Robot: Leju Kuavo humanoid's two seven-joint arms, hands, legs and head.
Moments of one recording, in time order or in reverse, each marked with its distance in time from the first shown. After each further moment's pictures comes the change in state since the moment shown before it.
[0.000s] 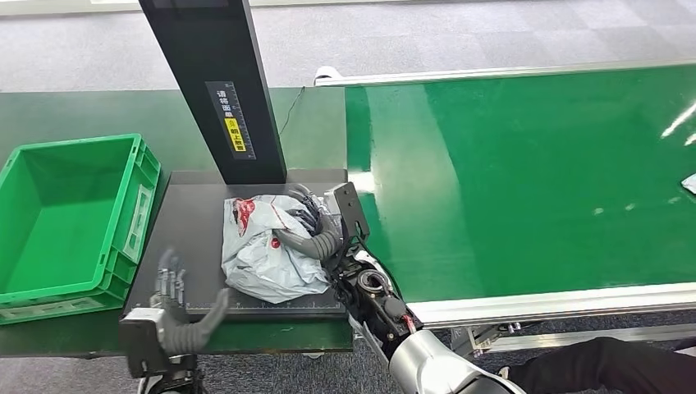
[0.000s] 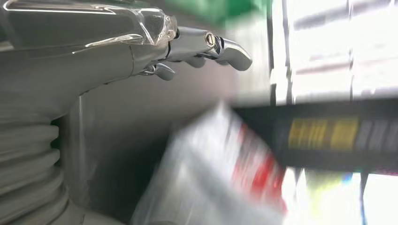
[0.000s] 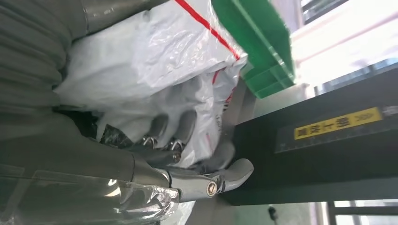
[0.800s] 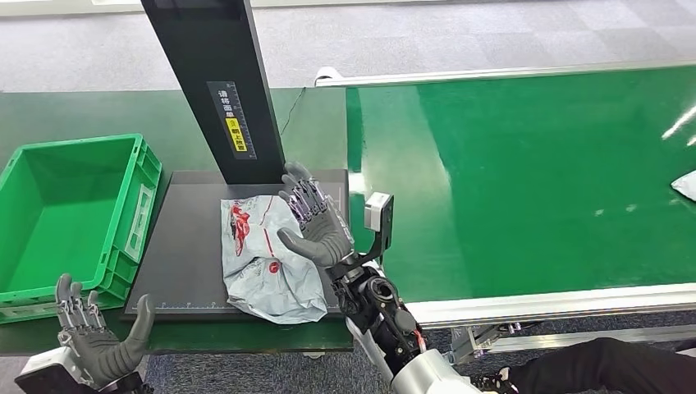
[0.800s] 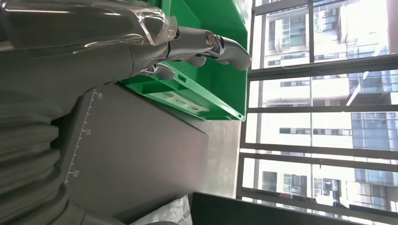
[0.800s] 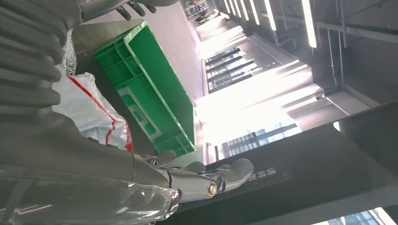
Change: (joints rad) left arm 0.093 -0.018 0.116 -0.185 0.112 0.101 -0.093; right arm 0.124 -0.001 -0.031 -0.250 -0.084 0.277 -0.197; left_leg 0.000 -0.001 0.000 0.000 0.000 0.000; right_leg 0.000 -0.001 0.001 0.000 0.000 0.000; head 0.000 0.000
